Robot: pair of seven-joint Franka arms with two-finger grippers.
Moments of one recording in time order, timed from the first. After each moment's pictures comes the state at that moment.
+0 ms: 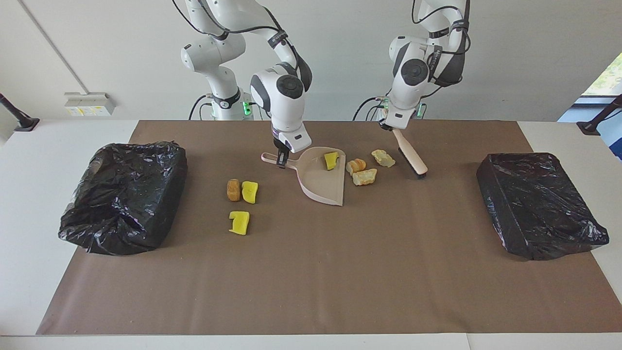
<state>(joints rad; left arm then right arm) -0.51 -0.36 -0.13 -2.57 -0.15 1.85 -0.92 0.62 0.07 -0.04 -2.19 -0.07 2.15 -0.77</state>
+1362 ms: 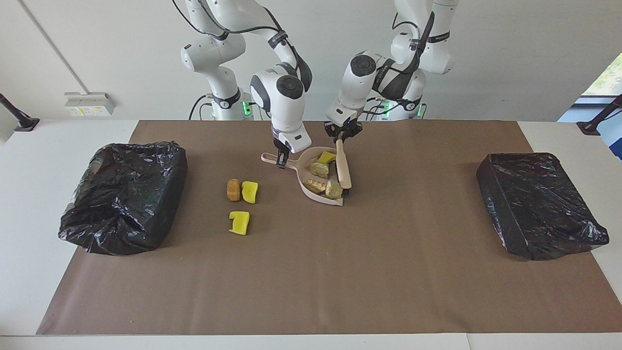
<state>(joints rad) -0.69 -0.13 -0.14 -2.41 -0.22 2.28 -0.60 0.62 0.07 -0.04 -2.19 -0.07 2.14 -0.77</state>
